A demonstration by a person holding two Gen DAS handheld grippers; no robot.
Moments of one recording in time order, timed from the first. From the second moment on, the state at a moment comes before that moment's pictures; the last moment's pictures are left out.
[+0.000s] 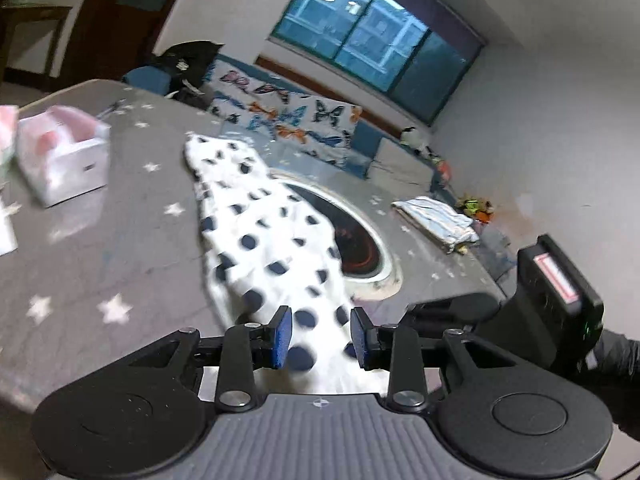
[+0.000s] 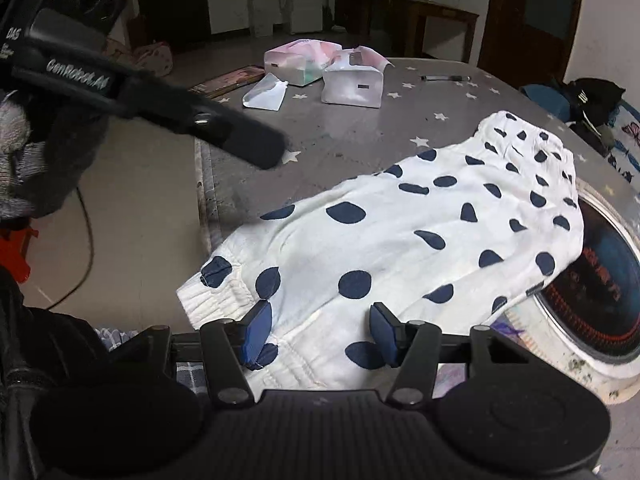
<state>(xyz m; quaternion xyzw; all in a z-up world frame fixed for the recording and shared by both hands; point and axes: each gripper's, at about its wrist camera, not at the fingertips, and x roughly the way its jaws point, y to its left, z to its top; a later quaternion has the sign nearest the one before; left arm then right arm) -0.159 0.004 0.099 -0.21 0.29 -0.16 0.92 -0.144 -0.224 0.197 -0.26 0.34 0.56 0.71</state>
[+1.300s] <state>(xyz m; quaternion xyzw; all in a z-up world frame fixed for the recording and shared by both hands) -0.081 0.012 0.062 -0.18 0.34 -0.14 0.91 -0.063 -0.249 0.204 -0.14 0.36 0.50 0.77</state>
